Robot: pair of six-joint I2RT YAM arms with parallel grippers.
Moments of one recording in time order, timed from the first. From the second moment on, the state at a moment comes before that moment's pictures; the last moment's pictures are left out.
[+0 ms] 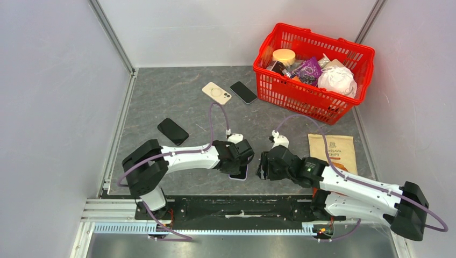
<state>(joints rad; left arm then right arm) -1.11 1.71 1.01 -0.62 -0.26 -0.89 1.02 0.96 0.59 -0.53 0.20 0.87</state>
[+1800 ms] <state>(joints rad) -1.04 1.76 1.11 -0.49 -0.33 -0.68 0.99 0.81 0.63 -0.63 0.25 0.78</state>
